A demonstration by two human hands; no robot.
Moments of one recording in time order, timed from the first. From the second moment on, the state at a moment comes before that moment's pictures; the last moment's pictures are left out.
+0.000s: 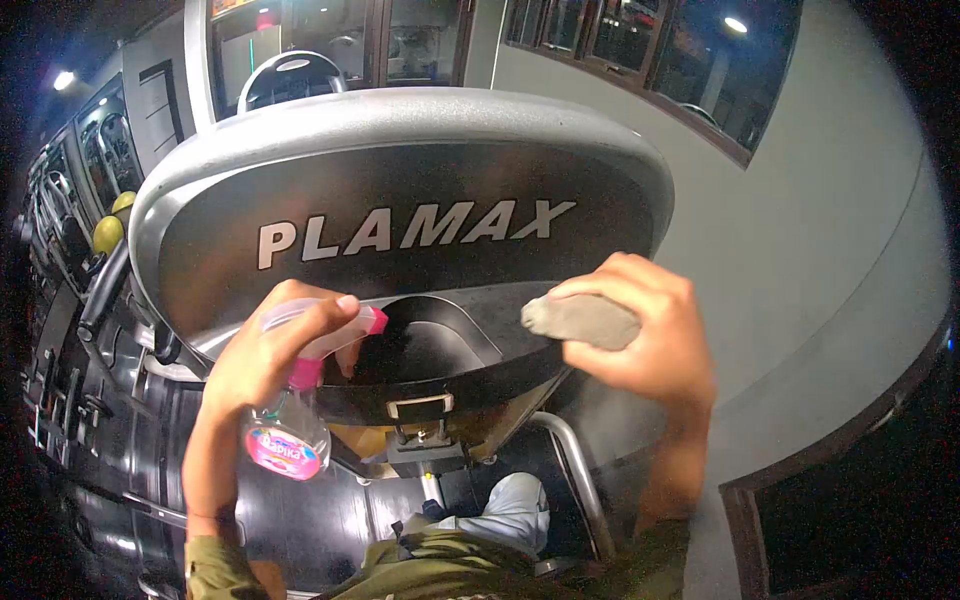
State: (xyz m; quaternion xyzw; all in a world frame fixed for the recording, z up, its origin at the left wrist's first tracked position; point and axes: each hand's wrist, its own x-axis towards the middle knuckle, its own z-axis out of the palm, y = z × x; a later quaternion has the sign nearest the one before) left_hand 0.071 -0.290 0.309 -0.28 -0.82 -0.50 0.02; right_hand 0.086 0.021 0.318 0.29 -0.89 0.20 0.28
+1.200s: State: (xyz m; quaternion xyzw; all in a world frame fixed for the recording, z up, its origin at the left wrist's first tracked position) left_hand 0.067 -0.328 0.281 -0.22 -0.71 -0.66 -0.09; right_hand 0.024 -0.073 0.313 0.54 -0.80 -0.20 0.16
